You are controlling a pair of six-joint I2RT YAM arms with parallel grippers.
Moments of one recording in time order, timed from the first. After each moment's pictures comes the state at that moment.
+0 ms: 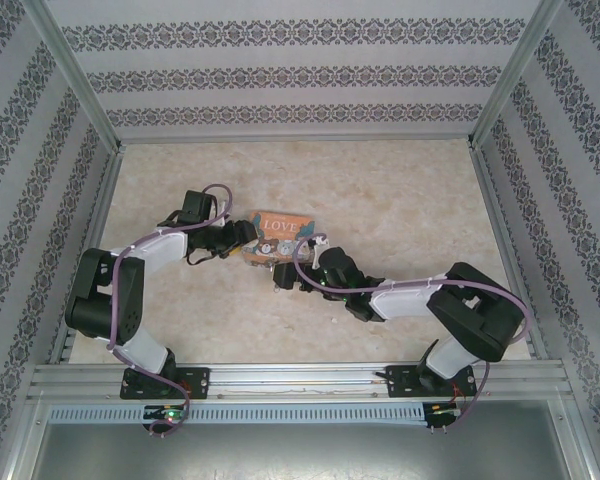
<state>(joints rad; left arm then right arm) -0.17 1.61 0.87 -0.23 0.58 -0.63 0.84 1.57 0.54 0.55 -0.10 0.80</state>
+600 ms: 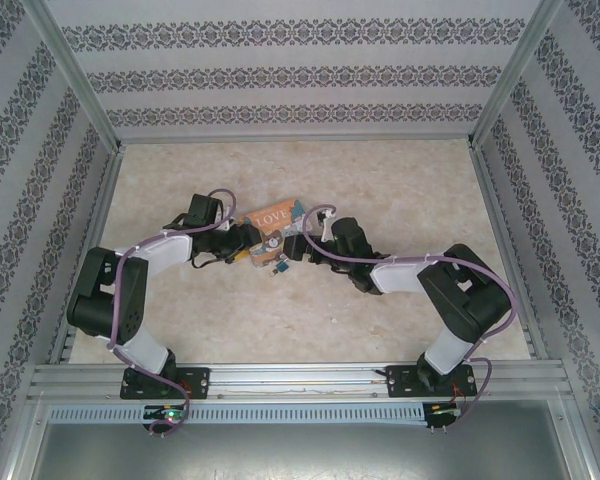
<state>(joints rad) -0.22 1.63 0.86 -0.20 0.58 -0.74 0.62 1.68 0.67 0.54 -0.29 0.70</state>
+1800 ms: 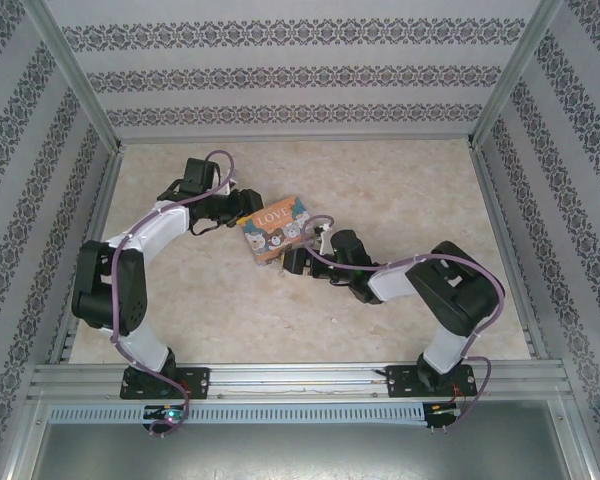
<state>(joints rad) -0.18 1.69 1.18 -0.36 0.65 -0.62 0.66 1.75 0.59 0.68 -0.40 0.83</state>
